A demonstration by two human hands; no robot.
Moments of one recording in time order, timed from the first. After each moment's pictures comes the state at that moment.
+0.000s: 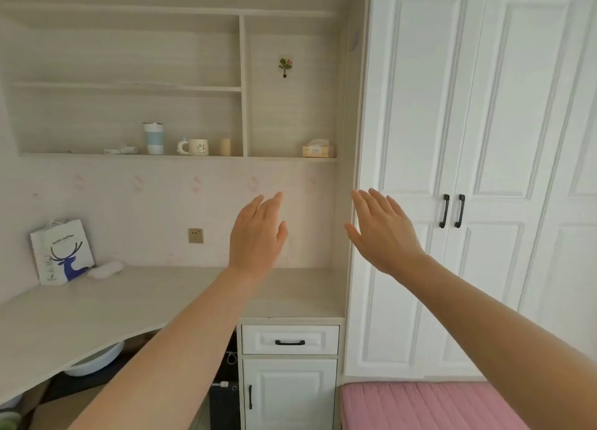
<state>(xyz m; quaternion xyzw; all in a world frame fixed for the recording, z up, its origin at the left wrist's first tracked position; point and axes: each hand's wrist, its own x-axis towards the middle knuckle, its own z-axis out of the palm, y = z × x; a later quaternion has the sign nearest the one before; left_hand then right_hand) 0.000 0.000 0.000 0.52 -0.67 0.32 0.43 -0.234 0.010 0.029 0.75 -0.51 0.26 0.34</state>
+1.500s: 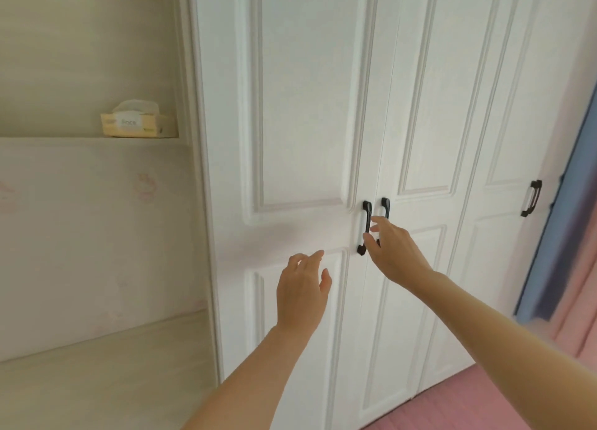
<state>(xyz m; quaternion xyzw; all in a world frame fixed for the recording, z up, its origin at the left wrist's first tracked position) -0.367 -0.445 -0.109 0.39 -0.77 -0.01 0.50 -0.527 -0.393 -0.020 0.59 -0.74 0.34 0.05</state>
